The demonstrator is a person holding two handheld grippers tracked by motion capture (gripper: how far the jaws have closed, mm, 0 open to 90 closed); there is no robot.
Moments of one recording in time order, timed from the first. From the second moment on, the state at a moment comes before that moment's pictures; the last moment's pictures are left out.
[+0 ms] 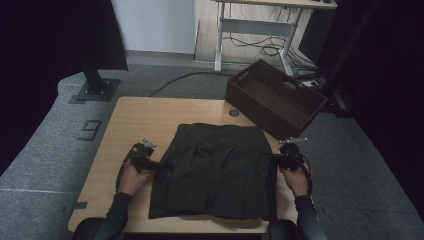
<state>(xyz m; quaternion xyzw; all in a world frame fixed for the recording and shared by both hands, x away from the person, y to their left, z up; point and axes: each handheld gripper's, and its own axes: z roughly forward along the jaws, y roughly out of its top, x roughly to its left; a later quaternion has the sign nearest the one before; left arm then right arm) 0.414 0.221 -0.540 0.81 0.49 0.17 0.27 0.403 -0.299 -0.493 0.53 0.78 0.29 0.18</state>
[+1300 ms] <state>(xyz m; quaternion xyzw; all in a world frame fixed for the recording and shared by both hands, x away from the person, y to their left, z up) 0.413 0.253 -0.534 0.81 0.50 0.20 0.24 0.395 -0.305 -0.510 0.53 0.80 0.21 0.21</state>
